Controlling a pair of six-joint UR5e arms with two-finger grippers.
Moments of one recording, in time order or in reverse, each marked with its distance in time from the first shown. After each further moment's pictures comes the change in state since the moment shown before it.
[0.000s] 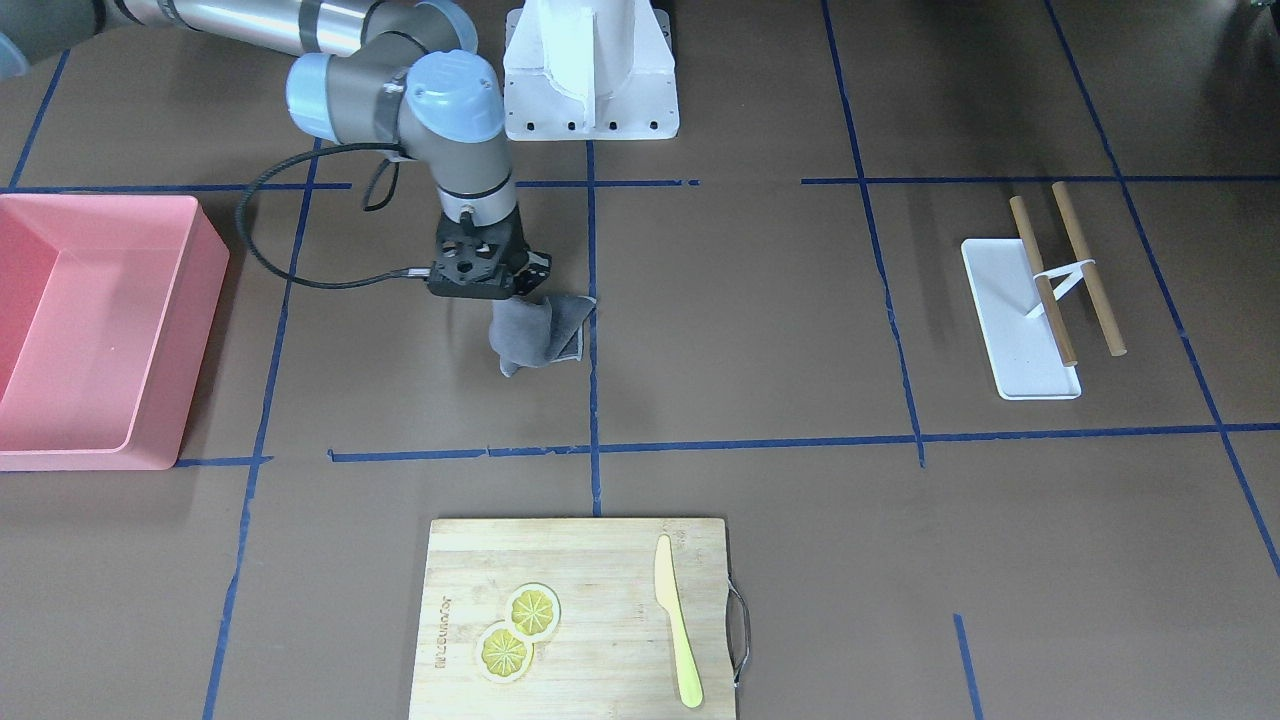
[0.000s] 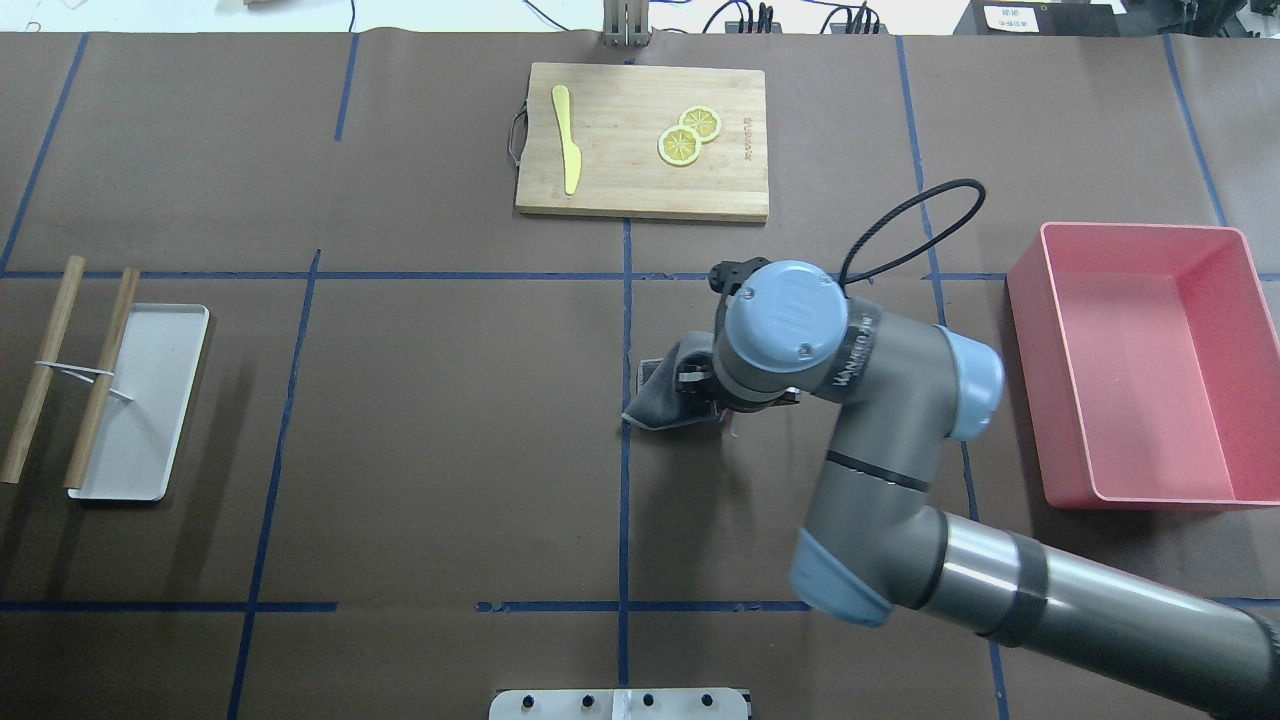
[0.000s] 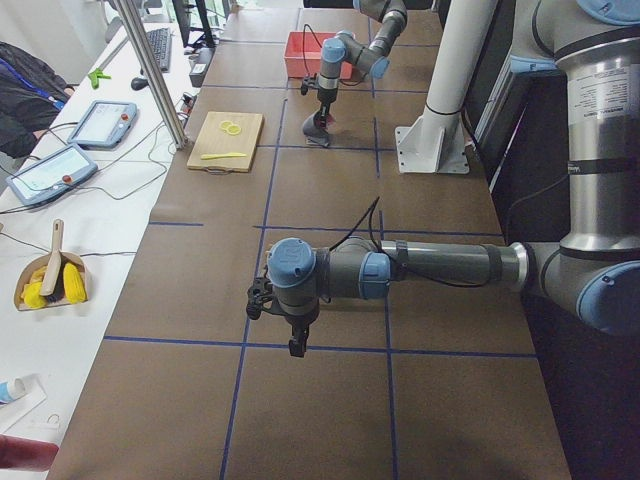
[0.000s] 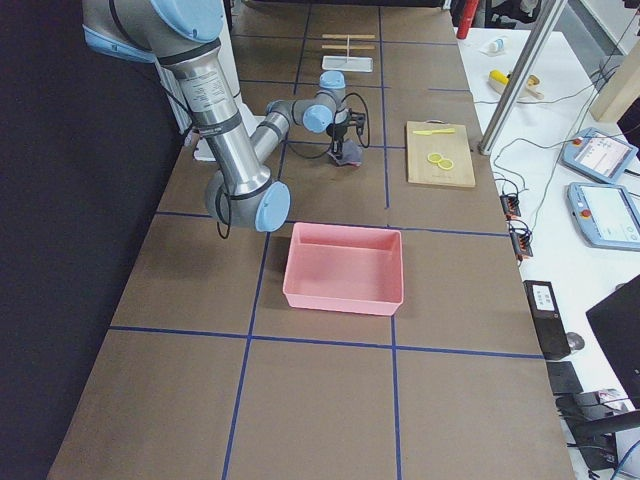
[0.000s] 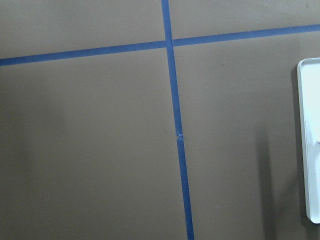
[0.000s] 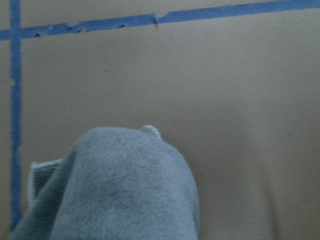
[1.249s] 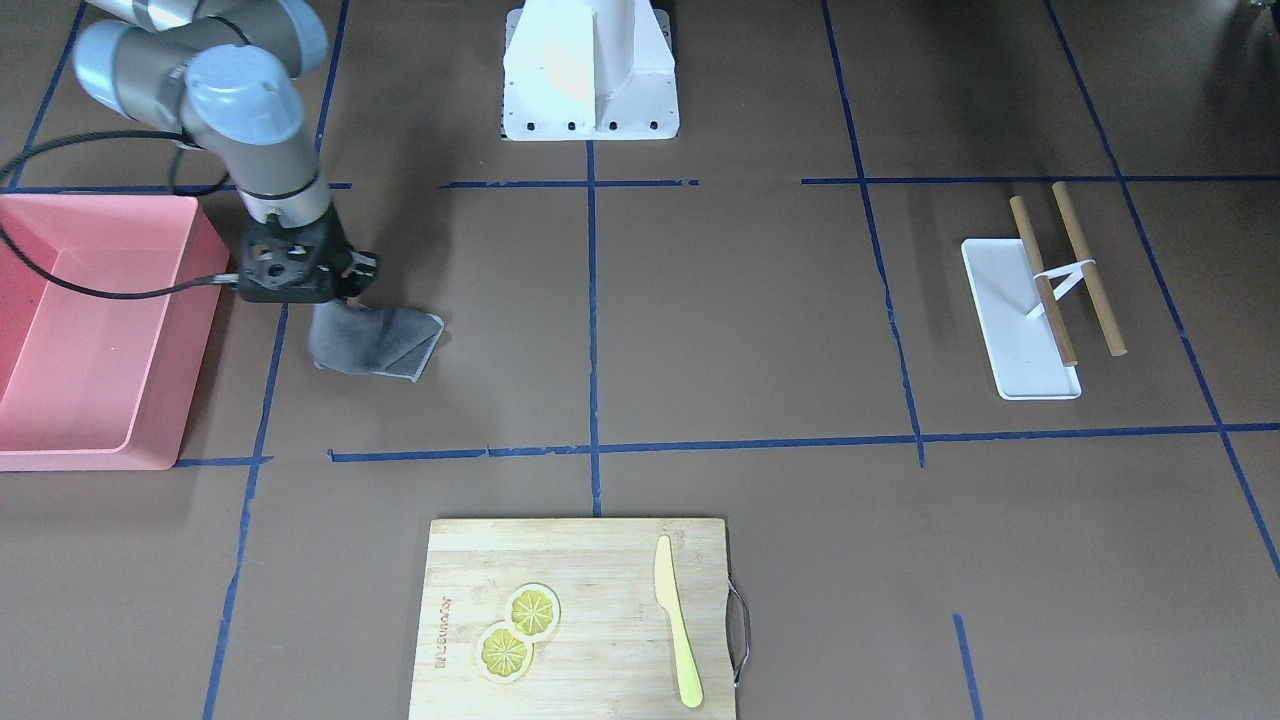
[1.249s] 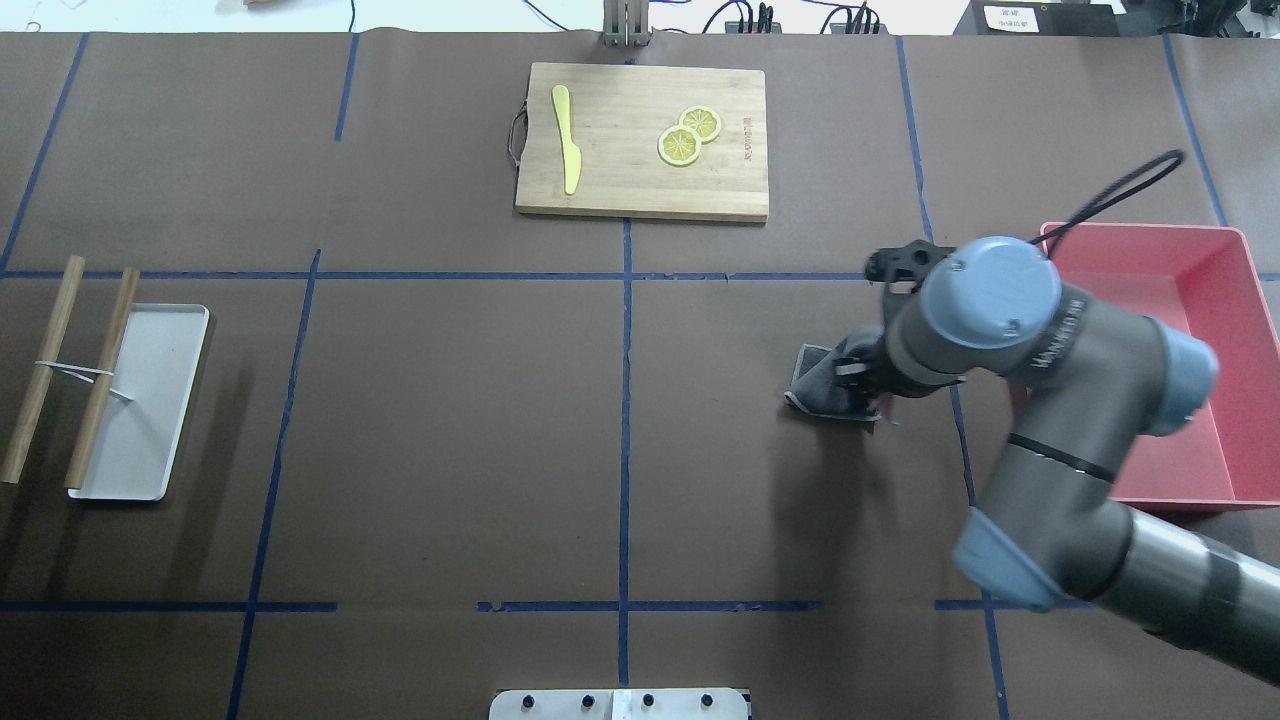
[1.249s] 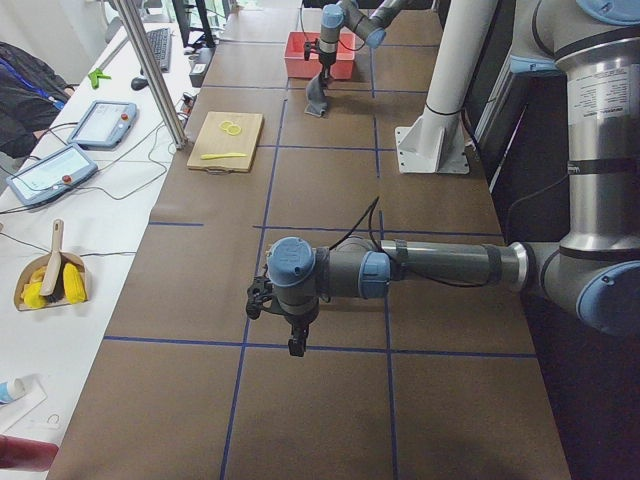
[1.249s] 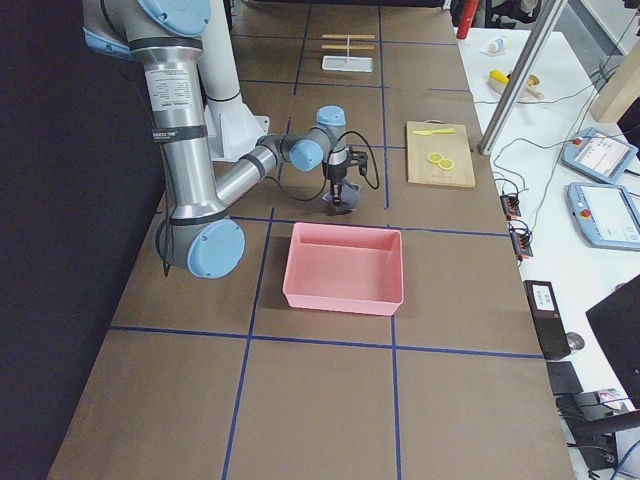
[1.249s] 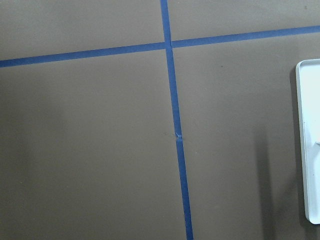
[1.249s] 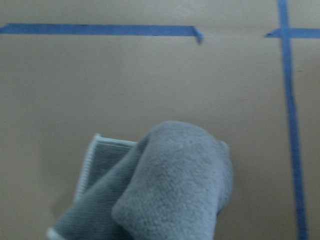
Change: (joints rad) left arm 0.001 0.000 0.000 0.001 0.001 -0.051; right arm 0.087 -0.180 0.107 -0.009 0.047 -0.140
